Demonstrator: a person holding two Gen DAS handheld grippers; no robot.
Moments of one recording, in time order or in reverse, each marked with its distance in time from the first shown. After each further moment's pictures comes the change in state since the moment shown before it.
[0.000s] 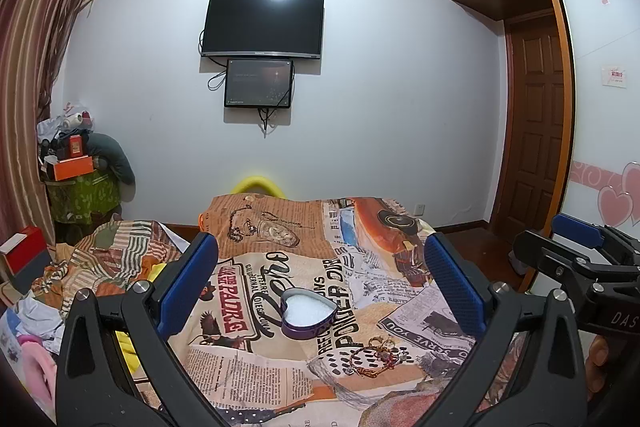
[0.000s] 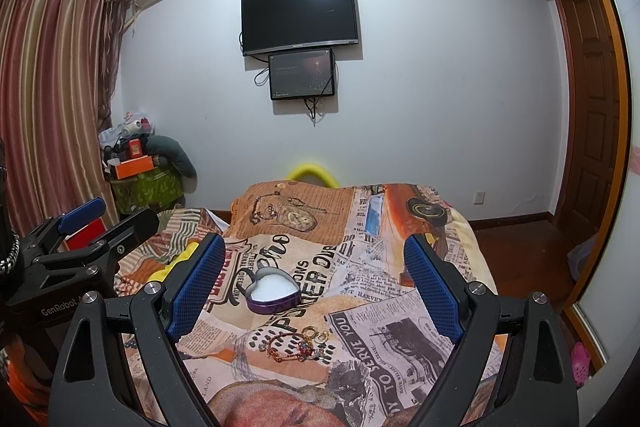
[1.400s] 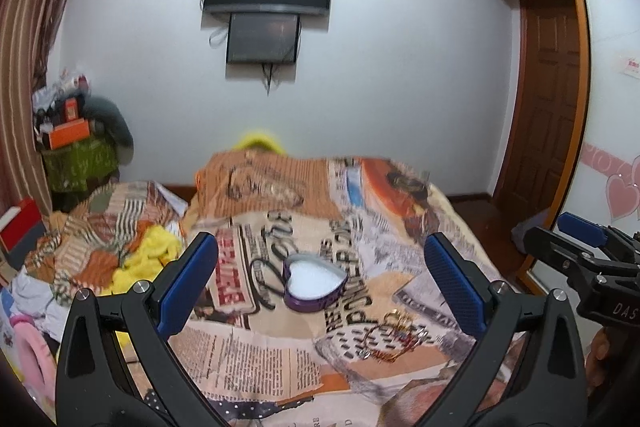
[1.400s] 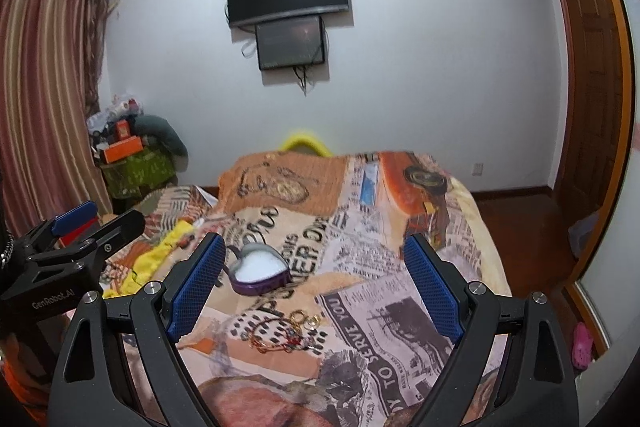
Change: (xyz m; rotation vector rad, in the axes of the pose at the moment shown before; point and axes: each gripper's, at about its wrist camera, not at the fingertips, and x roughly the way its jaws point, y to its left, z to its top) left arm 0.062 0.016 -0.028 -0.036 0.184 0.009; right arm 0.048 -0.017 -0.022 0.042 0.142 -0.026
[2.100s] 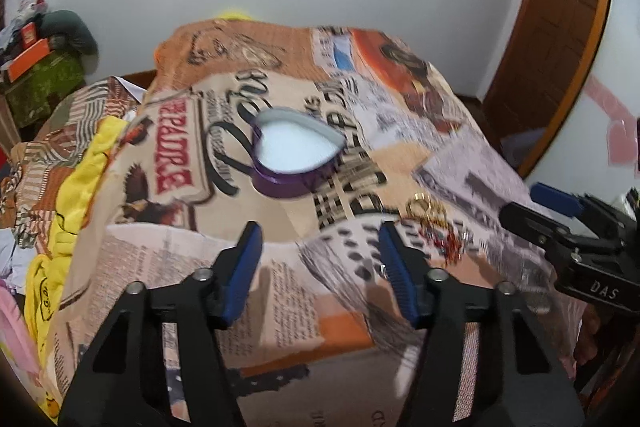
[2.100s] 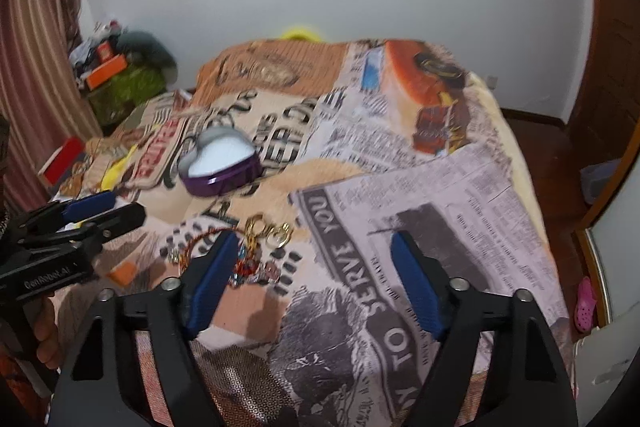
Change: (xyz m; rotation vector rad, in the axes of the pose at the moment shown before) left arm 0.103 0.001 -0.081 0.007 0.415 -0.086; right arm 0.087 -0.023 -0.060 -0.007 0.352 0.053
